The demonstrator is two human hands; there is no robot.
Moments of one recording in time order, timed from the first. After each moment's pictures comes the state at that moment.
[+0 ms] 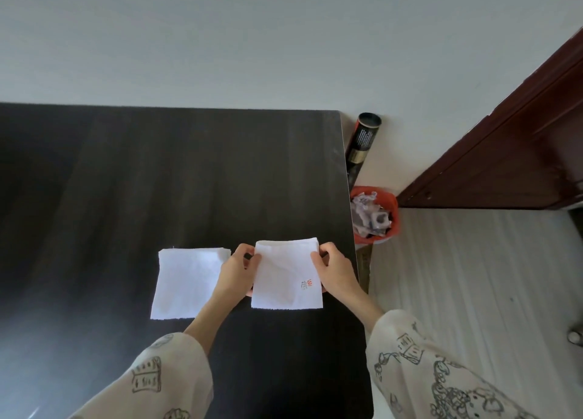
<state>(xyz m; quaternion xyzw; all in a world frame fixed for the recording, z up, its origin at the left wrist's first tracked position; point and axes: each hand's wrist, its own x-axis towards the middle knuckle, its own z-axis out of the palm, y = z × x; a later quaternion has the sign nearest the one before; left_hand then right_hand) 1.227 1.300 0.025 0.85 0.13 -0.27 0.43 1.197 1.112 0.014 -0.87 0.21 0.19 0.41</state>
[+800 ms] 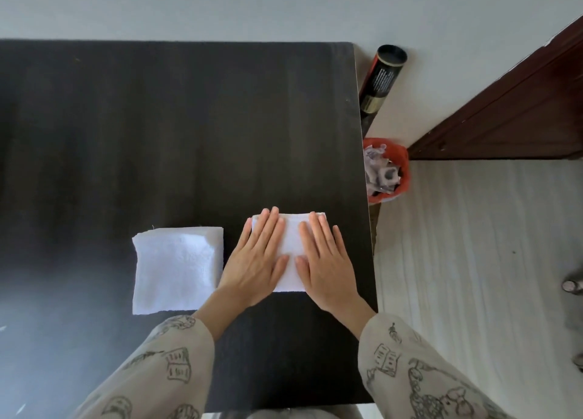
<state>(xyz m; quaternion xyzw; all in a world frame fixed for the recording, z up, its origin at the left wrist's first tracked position) 1.221 1.298 -0.046 0.94 -0.32 -0.09 0.06 1.173 1.131 -0.053 -0.99 -0.04 0.05 0.08</state>
